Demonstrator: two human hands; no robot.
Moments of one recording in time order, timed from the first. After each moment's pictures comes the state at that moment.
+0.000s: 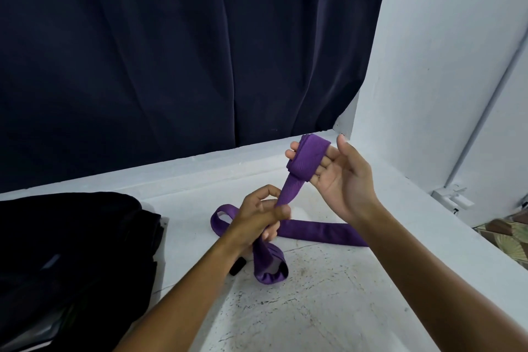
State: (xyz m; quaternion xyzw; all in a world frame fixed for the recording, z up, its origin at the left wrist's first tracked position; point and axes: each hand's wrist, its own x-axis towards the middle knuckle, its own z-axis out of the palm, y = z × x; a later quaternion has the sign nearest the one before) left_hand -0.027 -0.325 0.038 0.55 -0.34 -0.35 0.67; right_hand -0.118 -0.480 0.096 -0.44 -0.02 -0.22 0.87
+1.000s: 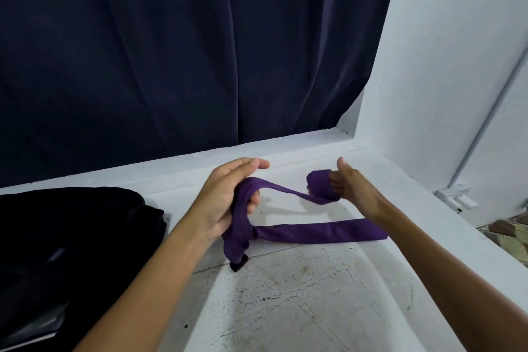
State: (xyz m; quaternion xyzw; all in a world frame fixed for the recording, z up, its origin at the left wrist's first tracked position) left_hand -0.026 -0.291 0.107 0.58 -0.26 -0.28 0.72; right_hand -0.126 -0.525 0.056 -0.79 0.11 -0.15 0.58
